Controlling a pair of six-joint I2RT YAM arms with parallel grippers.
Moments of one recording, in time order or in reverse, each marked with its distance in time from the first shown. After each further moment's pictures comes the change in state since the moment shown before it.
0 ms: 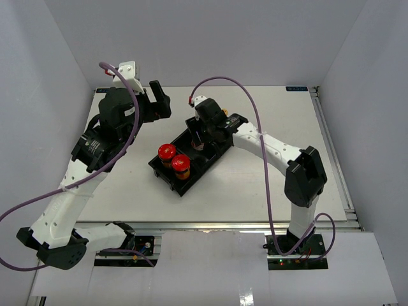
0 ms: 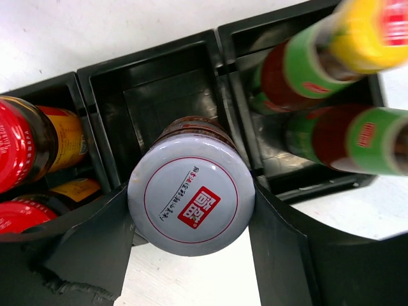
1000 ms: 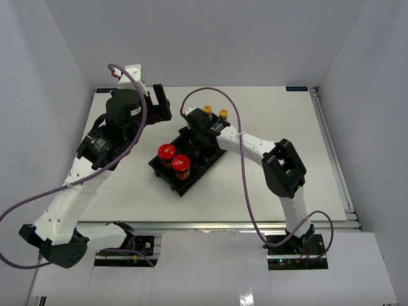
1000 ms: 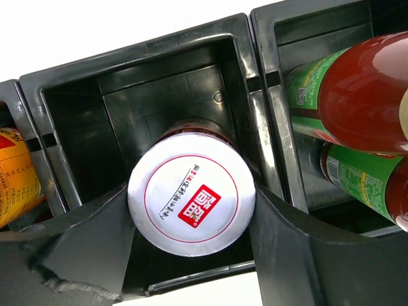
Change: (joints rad) left arm 0.000 0.012 -0.032 -0.017 -0.038 0.028; right arm 0.021 0.219 0.042 0.069 0.012 -0.004
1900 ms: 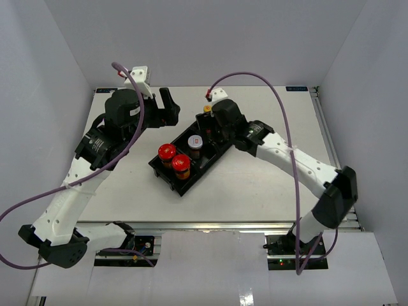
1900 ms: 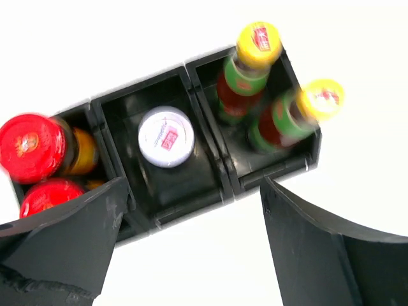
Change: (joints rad) left arm 0.001 0.010 0.031 -0.032 0.192 -0.030; right arm 0.005 -0.465 -0.181 -0.013 0.135 0.042
